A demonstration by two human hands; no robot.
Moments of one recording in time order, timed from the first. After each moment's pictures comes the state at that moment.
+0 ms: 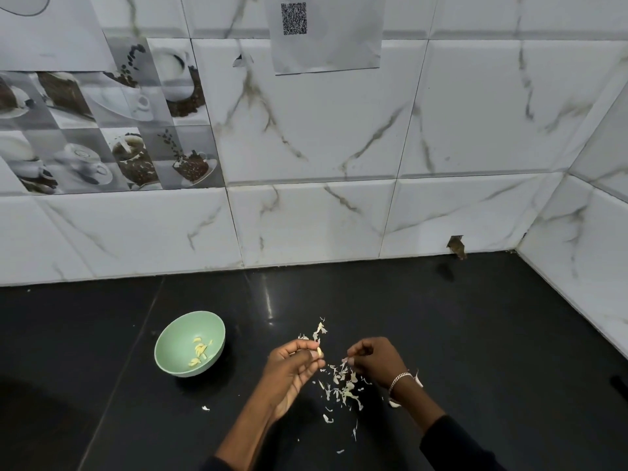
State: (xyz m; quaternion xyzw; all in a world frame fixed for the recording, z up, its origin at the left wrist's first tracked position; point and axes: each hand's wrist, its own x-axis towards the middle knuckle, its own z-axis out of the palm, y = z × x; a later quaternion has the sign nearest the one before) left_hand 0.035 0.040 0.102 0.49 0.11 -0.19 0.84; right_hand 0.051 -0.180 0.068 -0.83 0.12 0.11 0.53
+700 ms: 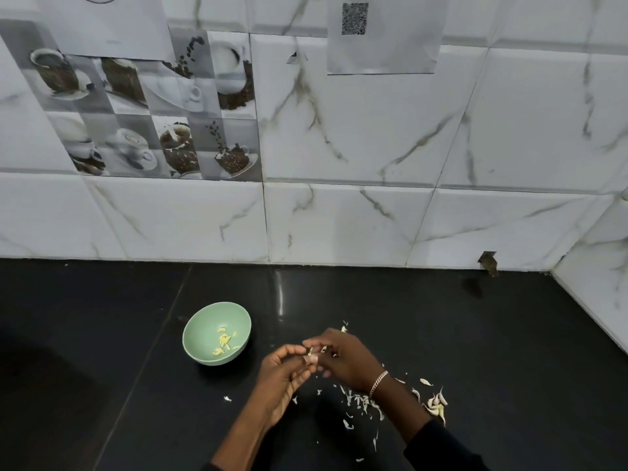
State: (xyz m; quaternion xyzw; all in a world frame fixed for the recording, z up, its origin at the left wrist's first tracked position) left_hand 0.030 0.089 0.090 0.46 0.16 -0.14 0.86; right_hand 0.061 -0.078 0.113 -0.83 -0.14 0.13 0.53
